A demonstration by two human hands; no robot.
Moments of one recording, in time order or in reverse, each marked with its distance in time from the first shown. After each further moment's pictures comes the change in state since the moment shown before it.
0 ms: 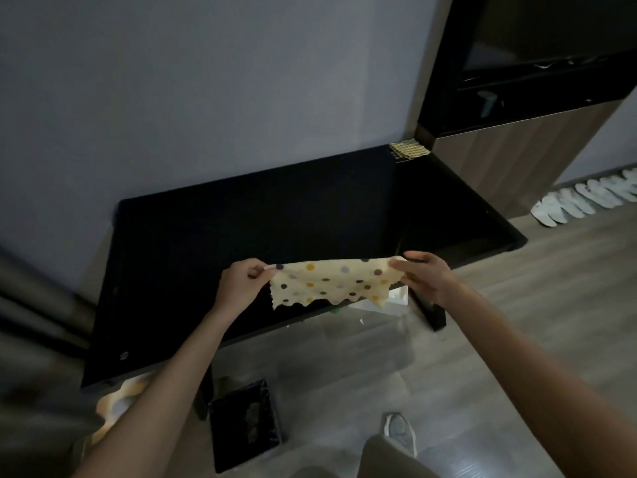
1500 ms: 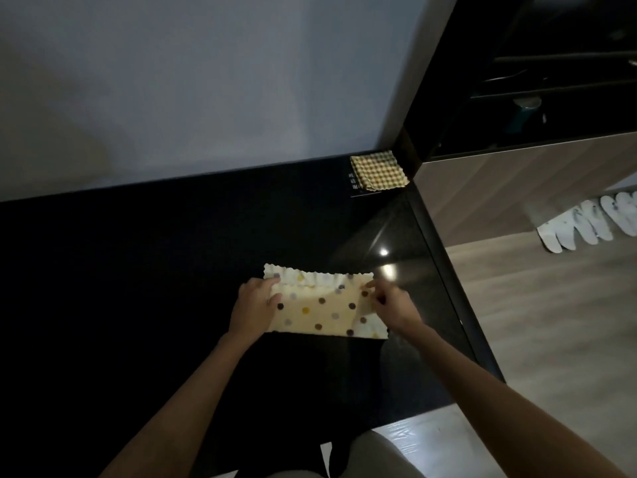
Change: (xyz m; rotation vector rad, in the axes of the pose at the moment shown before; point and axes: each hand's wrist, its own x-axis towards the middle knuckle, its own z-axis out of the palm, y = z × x) left_hand 0.336 0.103 0.304 0.210 -0.175 -0.190; right_hand 0.410 -0.097 -0.132 -1.048 -0.199 -0.196
